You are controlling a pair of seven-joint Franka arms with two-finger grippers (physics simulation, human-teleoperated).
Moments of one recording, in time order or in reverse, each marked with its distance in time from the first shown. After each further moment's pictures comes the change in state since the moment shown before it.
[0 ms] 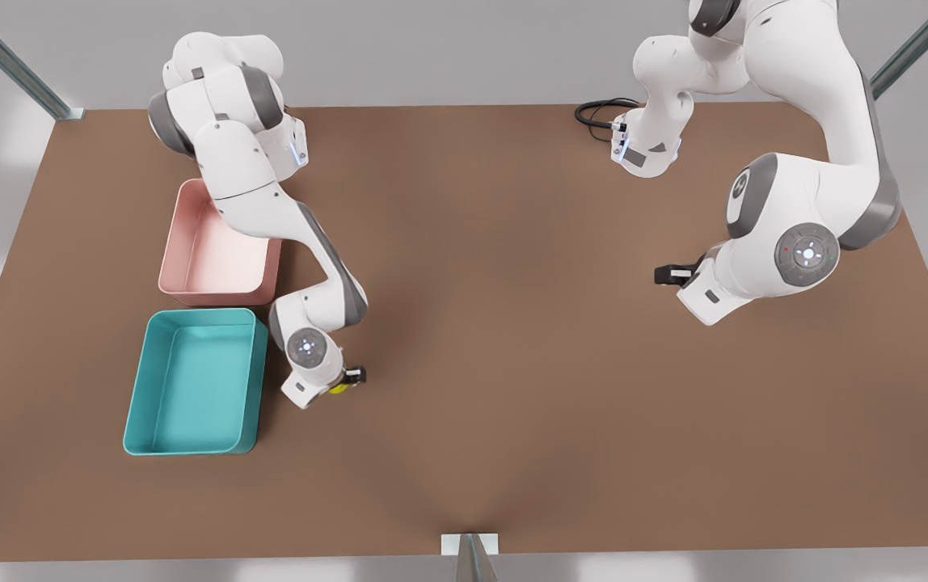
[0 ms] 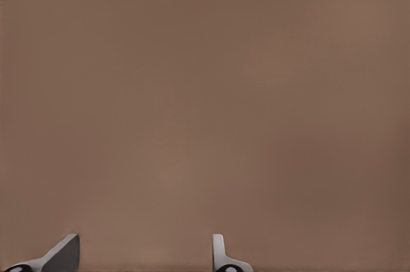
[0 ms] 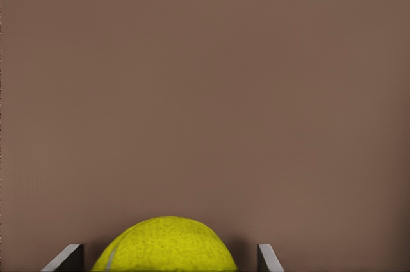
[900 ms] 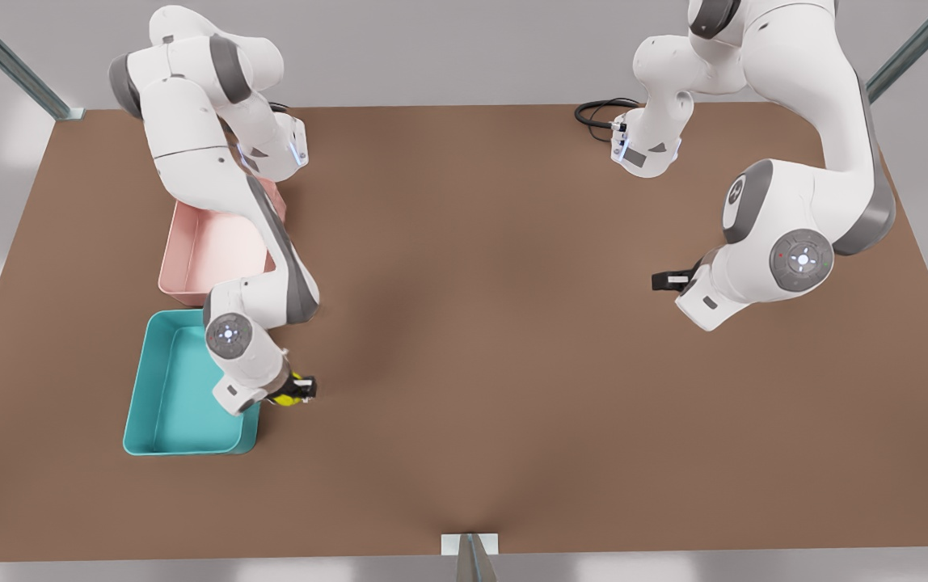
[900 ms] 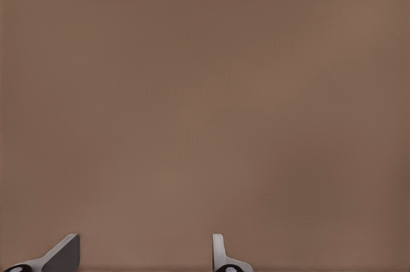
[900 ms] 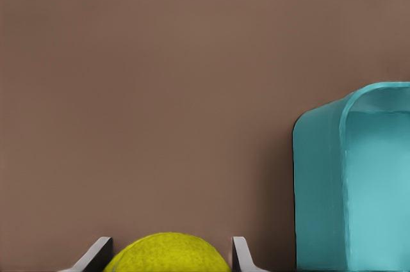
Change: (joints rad) left arm -0.001 0.015 0.000 0.001 0.001 0.016 -0.049; right arm -0.145 -0.215 0.001 0.000 0.023 -0.060 -0.104
